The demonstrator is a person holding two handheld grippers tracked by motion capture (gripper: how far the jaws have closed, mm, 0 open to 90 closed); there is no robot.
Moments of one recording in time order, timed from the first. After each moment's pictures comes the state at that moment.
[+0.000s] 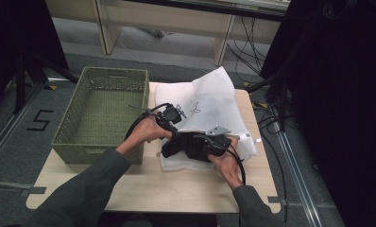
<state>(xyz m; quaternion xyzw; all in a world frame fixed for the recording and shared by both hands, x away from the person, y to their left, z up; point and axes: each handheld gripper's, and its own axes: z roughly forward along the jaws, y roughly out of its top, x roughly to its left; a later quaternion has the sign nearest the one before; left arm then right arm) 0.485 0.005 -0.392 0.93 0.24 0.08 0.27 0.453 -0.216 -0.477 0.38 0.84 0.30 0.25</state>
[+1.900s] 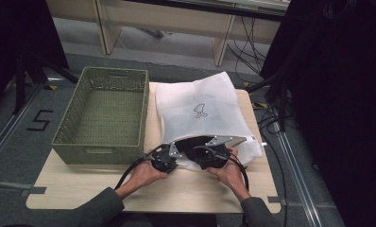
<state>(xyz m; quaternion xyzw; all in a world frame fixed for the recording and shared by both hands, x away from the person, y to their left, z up) 0.406 0.008 -0.494 0.91 0.24 0.11 0.32 0.429 -0.216 -0.493 0.37 0.86 0.32 0.16</state>
